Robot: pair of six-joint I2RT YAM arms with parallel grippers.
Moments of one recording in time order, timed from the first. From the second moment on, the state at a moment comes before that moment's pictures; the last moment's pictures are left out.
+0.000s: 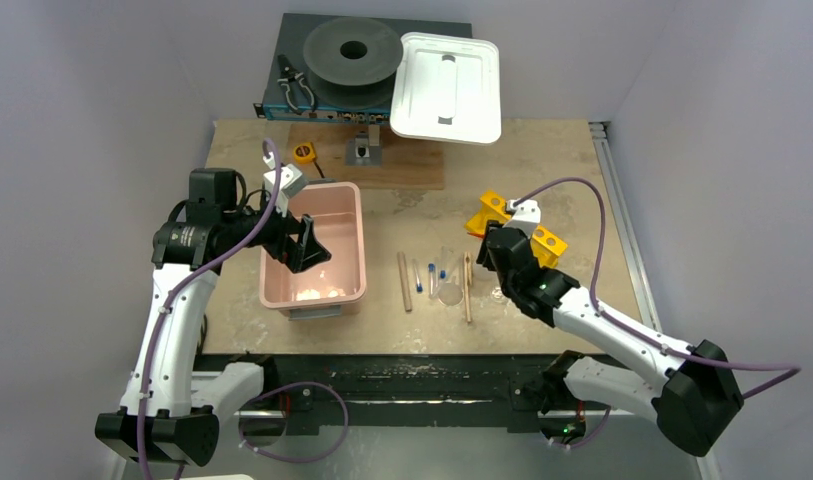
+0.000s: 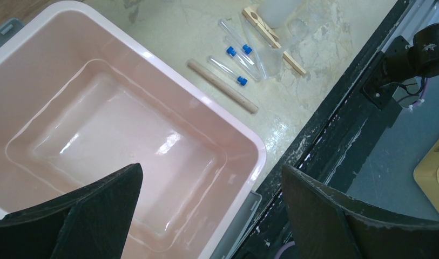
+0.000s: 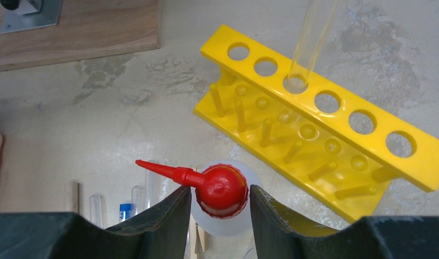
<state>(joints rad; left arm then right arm) -0.06 1.02 1.23 -1.01 0.75 0.32 0.69 1.03 0.63 -0.18 0.63 0.53</state>
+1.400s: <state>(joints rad) -0.06 1.02 1.23 -1.01 0.74 0.32 0.96 1.37 0.96 0.04 0.63 0.37</state>
